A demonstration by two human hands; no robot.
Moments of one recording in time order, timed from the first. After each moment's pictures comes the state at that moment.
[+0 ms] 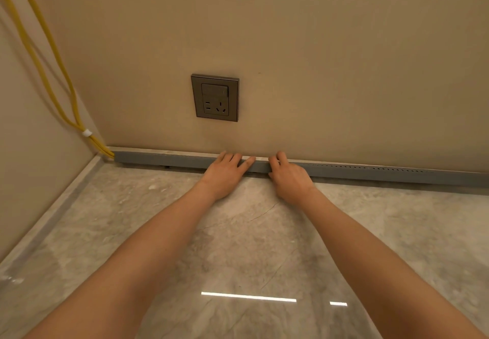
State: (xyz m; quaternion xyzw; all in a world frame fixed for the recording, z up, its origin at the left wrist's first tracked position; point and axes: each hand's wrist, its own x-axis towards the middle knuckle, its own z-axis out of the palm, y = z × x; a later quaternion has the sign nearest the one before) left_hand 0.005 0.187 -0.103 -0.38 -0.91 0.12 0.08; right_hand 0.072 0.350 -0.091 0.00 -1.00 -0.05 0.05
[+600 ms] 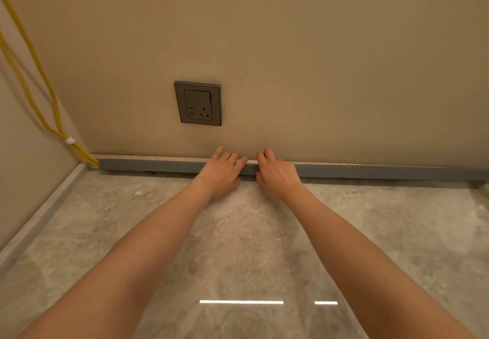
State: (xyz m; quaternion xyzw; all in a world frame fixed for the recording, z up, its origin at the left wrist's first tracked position) left_hand 0.016 0.208 -0.080 -0.40 -0.90 0.14 0.08; right_hand 0.081 0.347 -0.072 -0.03 -1.00 -0.05 0.07
